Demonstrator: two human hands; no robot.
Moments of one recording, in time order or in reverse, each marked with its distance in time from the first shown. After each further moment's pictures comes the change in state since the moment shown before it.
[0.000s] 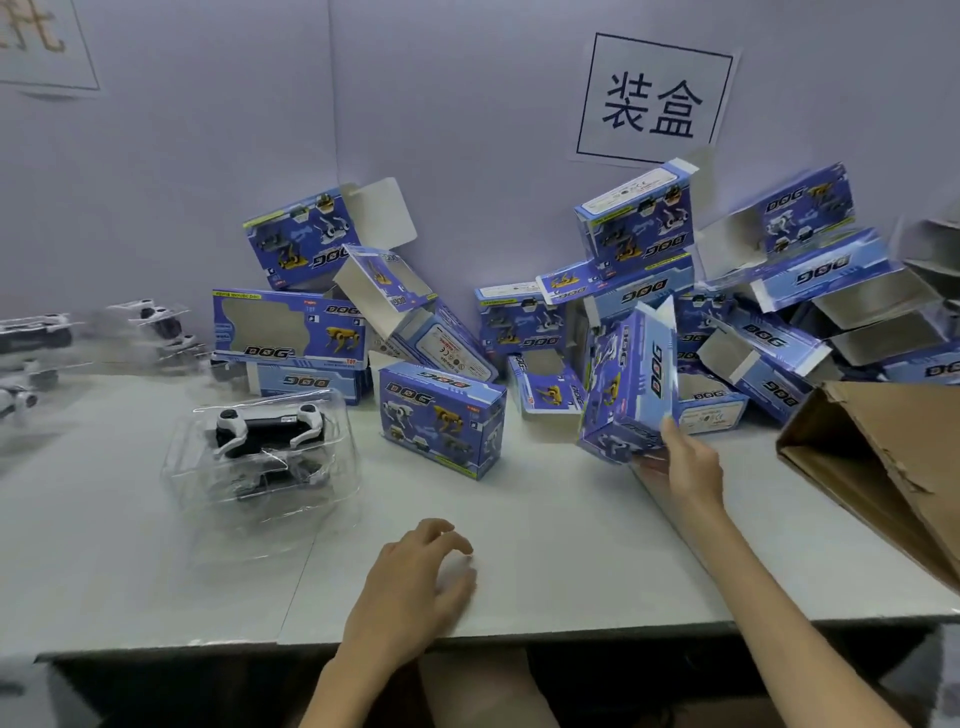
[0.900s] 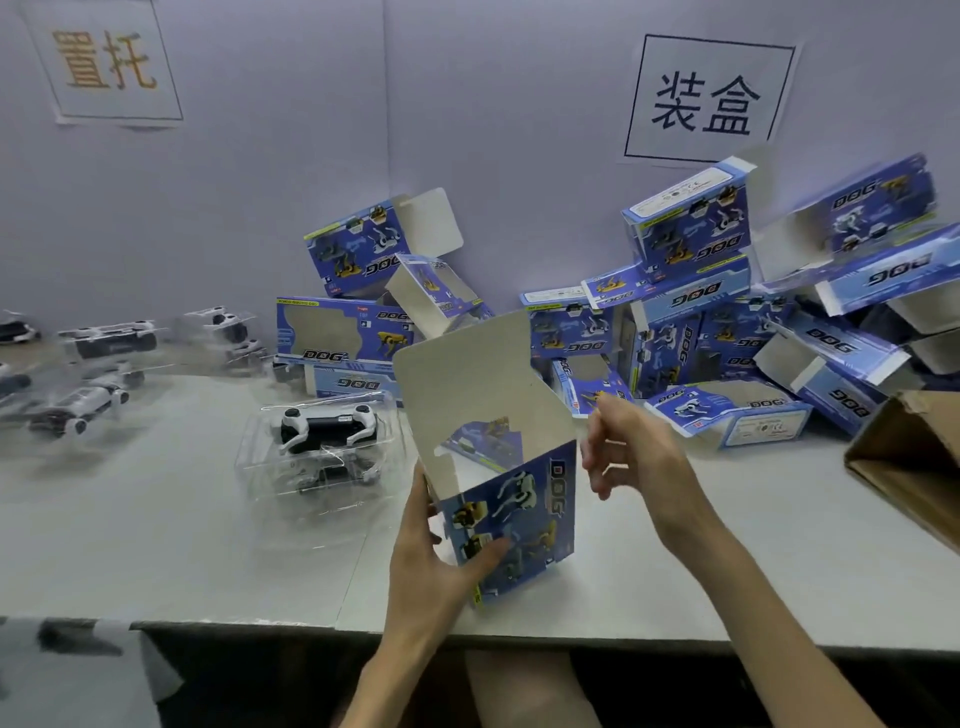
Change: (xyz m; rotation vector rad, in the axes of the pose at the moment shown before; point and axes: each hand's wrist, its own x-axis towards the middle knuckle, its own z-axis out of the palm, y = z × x) left_hand -0.007 0.008 -0.016 -0.627 0.475 -0.149; right_hand -0.126 -0.098 0.048 0.114 -0.675 -0.254
